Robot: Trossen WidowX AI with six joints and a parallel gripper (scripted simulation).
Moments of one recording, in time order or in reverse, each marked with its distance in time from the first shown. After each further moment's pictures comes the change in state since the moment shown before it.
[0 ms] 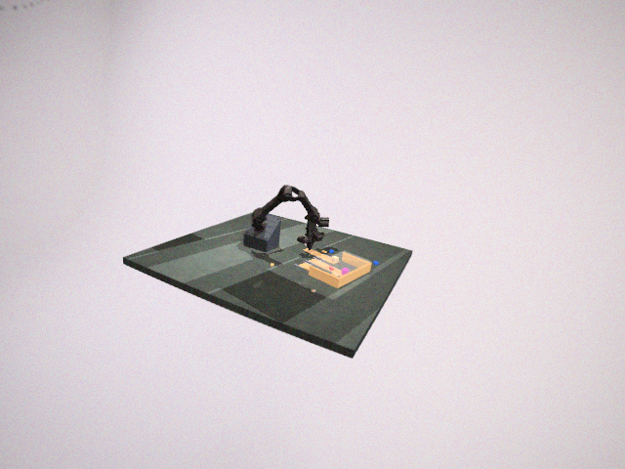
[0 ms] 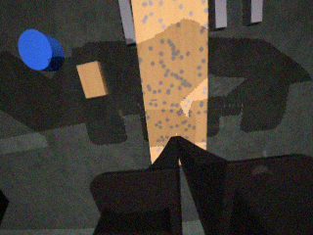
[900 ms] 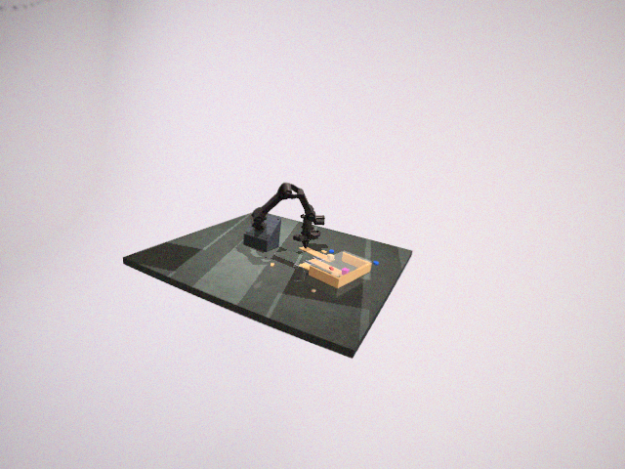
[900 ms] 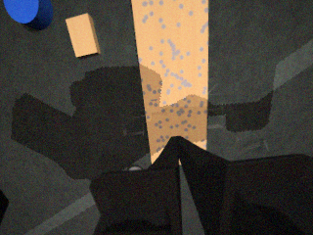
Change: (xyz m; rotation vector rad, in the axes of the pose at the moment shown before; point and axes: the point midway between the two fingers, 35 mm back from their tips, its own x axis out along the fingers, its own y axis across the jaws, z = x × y) arm -0.001 0.001 -0.035 -0.003 0.002 0.004
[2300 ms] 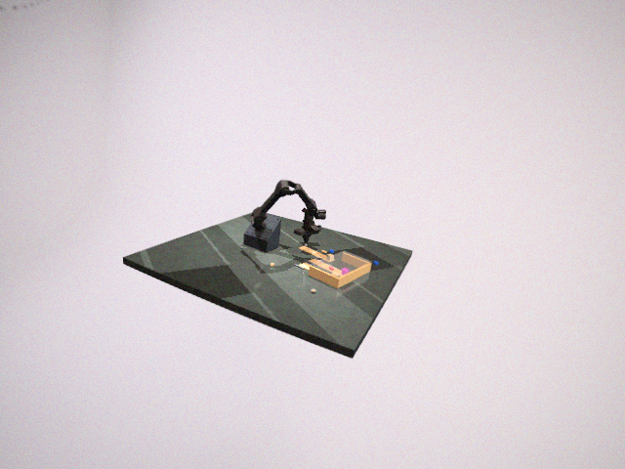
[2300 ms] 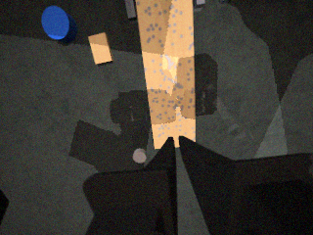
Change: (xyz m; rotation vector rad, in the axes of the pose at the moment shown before) arm -0.039 0.001 0.003 0.011 0.022 -0.011
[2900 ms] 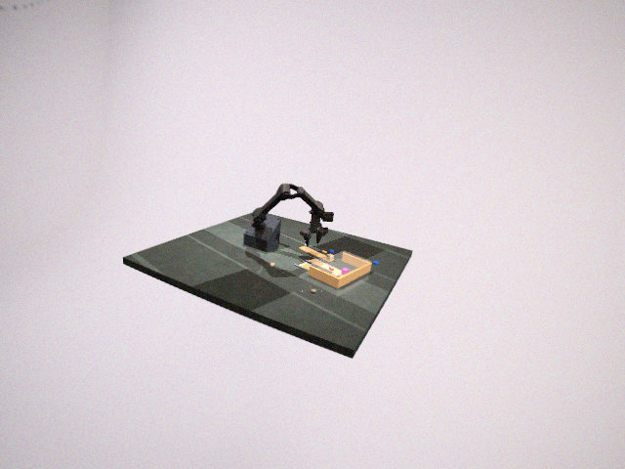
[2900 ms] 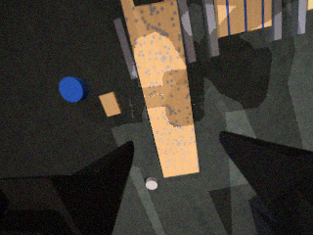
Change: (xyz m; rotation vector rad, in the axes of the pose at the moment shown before) arm -0.006 -0.002 0.057 0.106 0.007 -0.003
